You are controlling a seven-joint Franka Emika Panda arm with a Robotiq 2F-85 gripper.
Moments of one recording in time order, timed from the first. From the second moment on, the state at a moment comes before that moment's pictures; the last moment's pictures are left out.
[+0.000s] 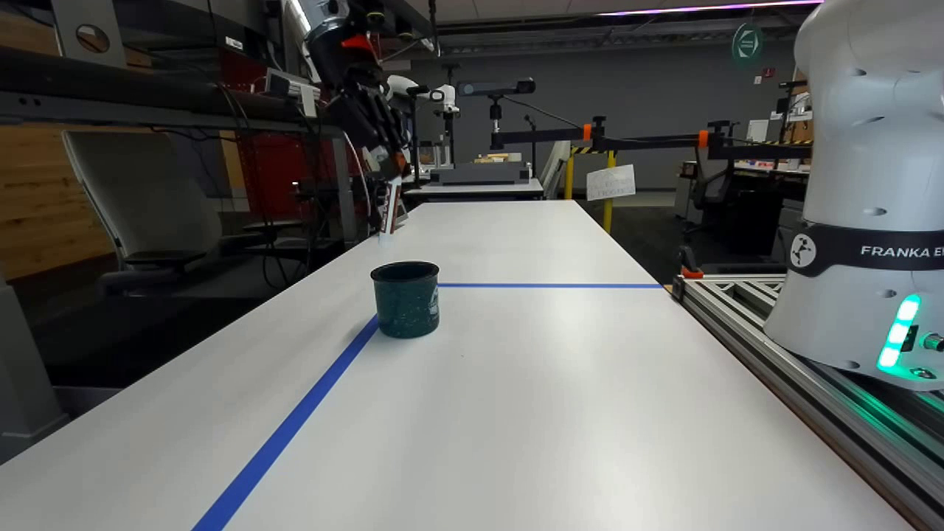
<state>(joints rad) -0.11 0.30 -0.05 -1.78 0.11 1.65 0.03</state>
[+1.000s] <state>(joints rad) -0.09 0.07 -0.01 -2.42 0.38 2.32 -0.46</state>
